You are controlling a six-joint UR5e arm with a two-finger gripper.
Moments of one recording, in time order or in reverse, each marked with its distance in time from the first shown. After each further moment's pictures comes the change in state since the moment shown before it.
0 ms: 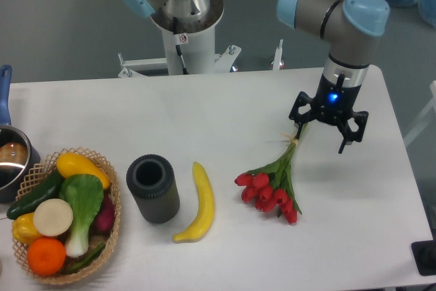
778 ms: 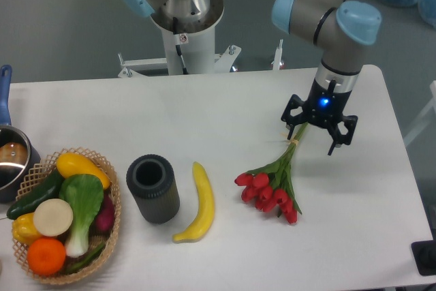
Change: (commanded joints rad) arm -0.006 -0.020 -0.081 0.012 0.002 -0.035
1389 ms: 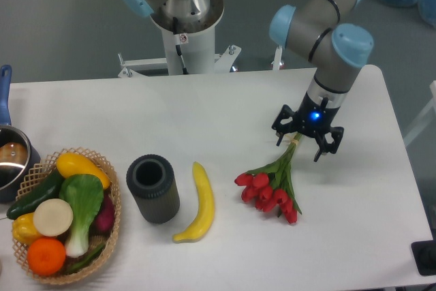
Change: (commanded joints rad) arm -0.006 -0.110 0.041 -0.017 0.002 0.000
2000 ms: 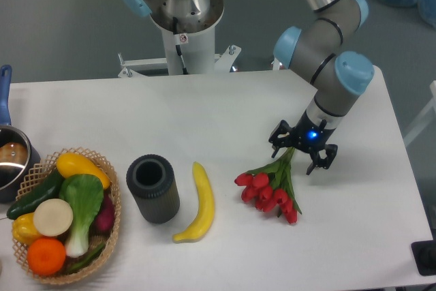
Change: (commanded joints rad) arm -0.041 -0.077 0.011 -0.009 -0.008 0.003
